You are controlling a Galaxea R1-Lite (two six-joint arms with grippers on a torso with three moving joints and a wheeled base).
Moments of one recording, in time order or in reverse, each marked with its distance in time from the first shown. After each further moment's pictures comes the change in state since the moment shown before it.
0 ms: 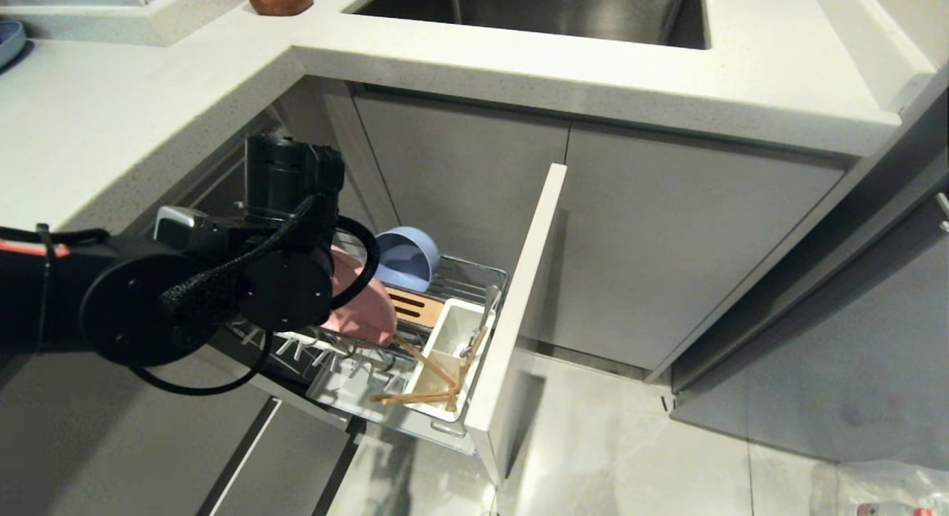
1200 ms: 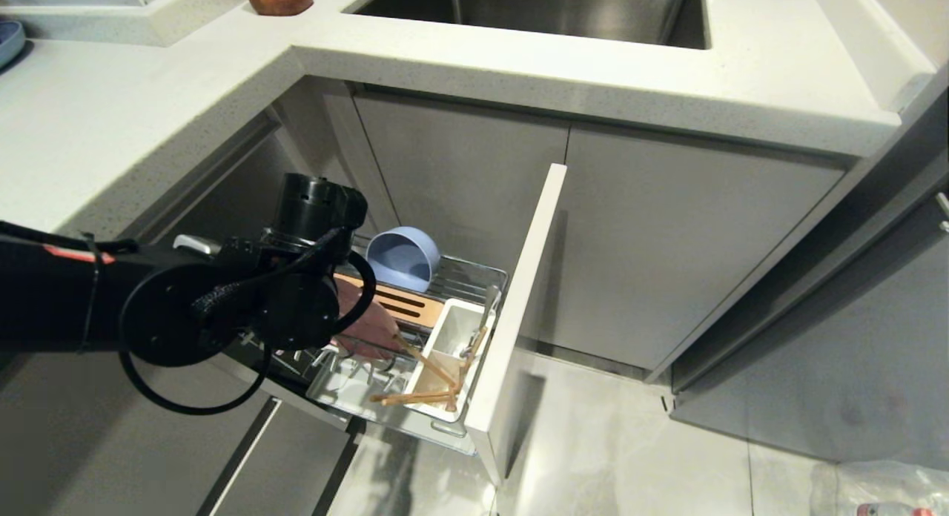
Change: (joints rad) left arm 0.033 0.045 0.016 0.122 -0.010 -0.068; right arm 0.000 0.000 0.000 0.000 0.000 0.000
